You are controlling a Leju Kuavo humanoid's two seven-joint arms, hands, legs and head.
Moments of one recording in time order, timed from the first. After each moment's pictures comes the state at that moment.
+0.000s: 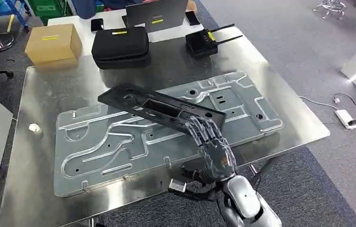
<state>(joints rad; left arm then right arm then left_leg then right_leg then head) -0.07 -0.17 0.84 -0.21 -1.18 0.32 -0.23 -0.18 -0.13 0.64 -1.42 1.37 -0.46 -0.15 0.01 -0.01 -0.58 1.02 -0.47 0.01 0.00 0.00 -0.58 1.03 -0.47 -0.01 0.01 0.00</state>
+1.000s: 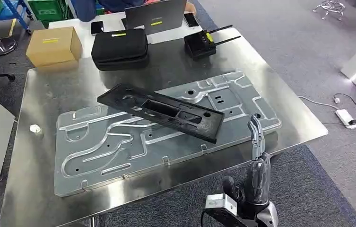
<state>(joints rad) -0.06 -0.19 0.87 -0.21 -1.20 0.41 -0.16 0.08 0.00 0.47 -1.75 0.75 -0.58 -0.41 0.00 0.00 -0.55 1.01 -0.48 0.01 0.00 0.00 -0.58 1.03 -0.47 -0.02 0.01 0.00</state>
